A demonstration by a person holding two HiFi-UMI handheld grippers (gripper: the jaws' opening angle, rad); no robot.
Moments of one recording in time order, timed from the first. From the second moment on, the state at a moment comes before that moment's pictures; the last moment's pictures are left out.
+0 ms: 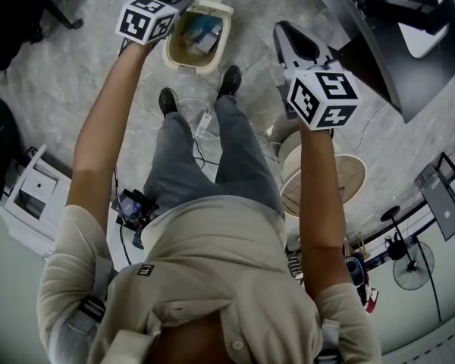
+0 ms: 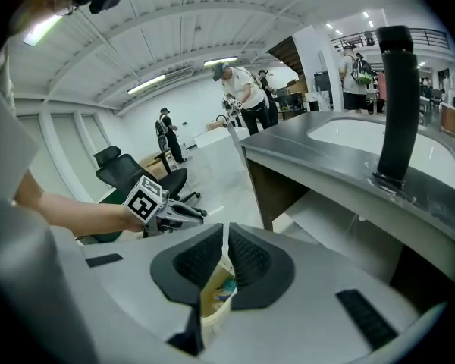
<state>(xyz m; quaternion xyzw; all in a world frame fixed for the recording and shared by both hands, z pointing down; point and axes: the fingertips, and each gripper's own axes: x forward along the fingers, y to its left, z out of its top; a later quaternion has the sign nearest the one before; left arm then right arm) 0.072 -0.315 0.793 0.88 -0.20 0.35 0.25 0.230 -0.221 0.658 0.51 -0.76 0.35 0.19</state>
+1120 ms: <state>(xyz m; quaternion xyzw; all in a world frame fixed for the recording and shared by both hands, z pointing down) 0.021 -0.191 0.846 0.85 -0.15 0.37 0.34 0.186 -0.205 0.706 0.49 -0.75 0.38 0.22</state>
